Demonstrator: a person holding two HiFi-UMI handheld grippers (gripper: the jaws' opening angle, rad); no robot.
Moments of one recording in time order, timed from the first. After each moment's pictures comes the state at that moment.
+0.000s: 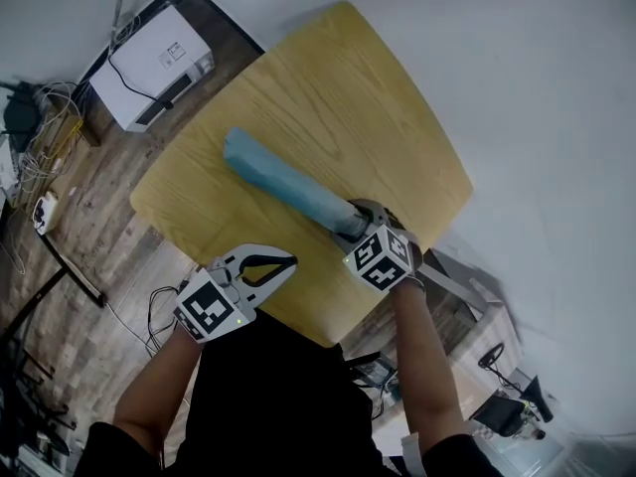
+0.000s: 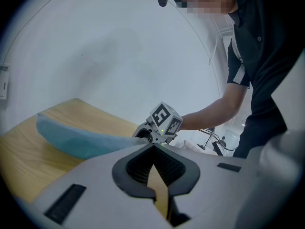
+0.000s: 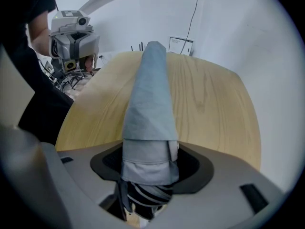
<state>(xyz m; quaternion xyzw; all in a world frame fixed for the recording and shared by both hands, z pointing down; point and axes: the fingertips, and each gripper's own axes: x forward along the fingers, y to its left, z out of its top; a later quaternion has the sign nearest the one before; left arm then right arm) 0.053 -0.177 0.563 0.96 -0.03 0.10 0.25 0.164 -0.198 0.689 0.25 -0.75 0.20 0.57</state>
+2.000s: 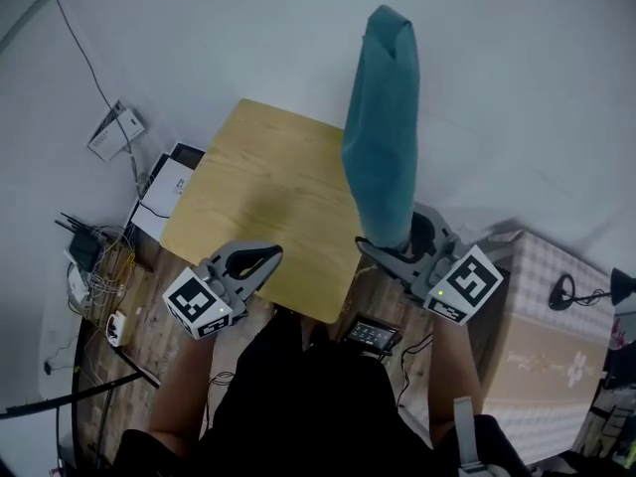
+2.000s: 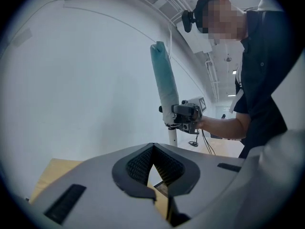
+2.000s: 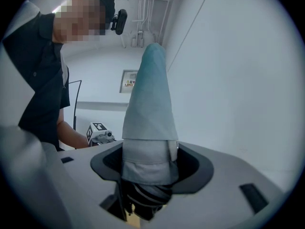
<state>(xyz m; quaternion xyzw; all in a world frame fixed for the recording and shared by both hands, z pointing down) 0.102 -0.019 0.340 1.00 0.01 0.06 0.05 0.222 0.022 0.271 0.49 -0.87 0.00 0.04</state>
